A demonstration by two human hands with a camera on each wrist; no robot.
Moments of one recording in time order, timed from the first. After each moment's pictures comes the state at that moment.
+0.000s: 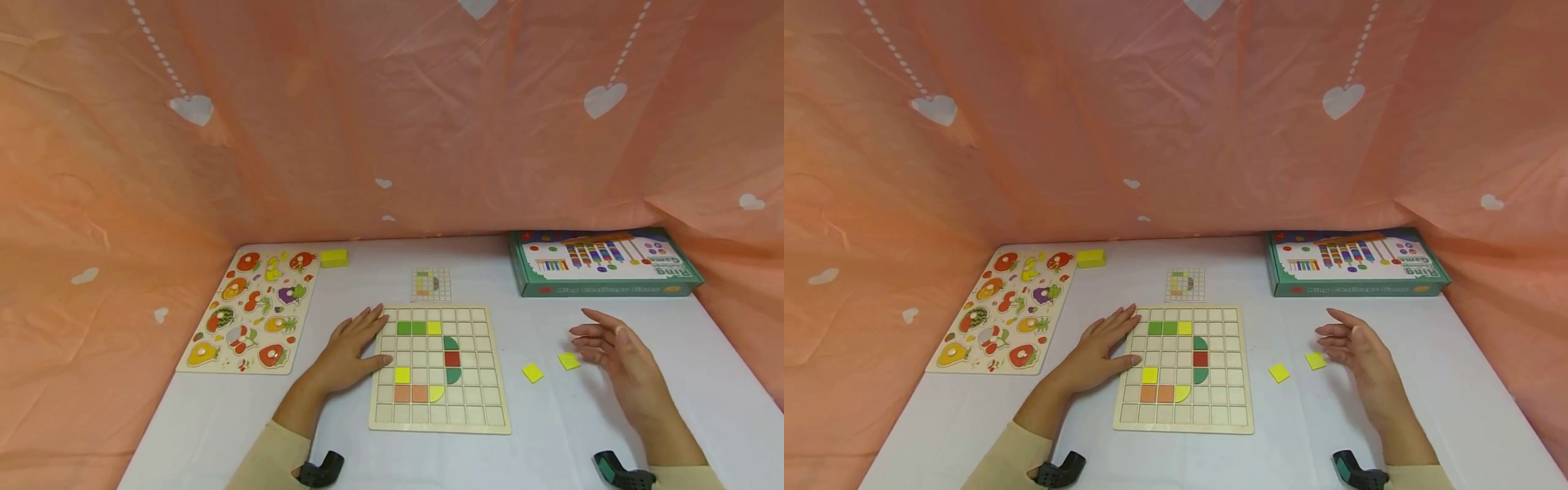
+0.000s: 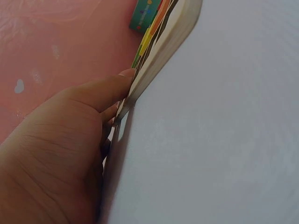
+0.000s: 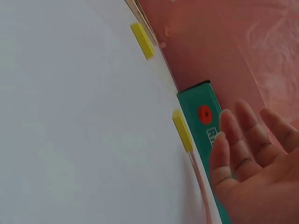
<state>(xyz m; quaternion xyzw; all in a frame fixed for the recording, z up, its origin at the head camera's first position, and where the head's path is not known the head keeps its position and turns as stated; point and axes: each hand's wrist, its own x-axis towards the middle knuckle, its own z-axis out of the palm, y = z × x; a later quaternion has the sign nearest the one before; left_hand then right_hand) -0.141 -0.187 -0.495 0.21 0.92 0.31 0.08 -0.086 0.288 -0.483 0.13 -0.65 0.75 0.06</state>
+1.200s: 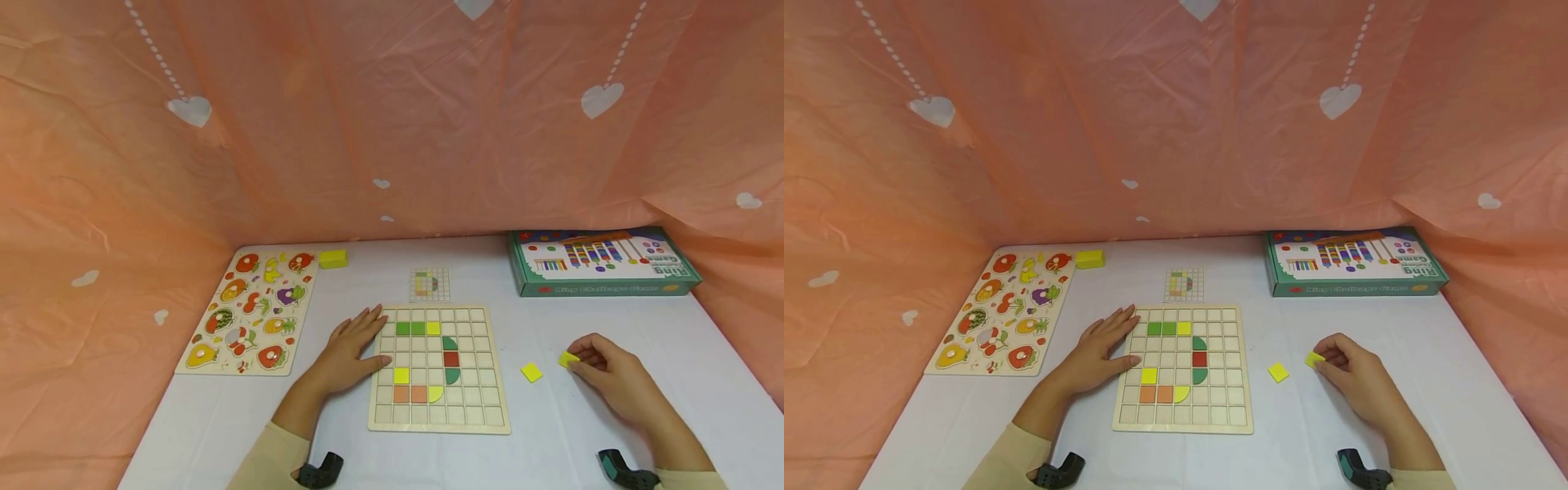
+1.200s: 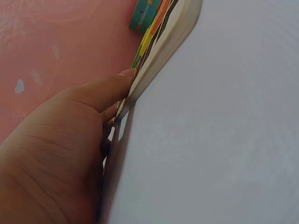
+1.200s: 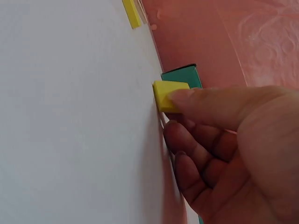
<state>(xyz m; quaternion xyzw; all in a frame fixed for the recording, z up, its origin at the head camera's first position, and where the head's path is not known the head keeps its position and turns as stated) -0.140 -0.187 -0.493 0.21 0.92 0.32 0.09 -0.085 0.290 -0.480 0.03 -0.93 0.37 -0.01</state>
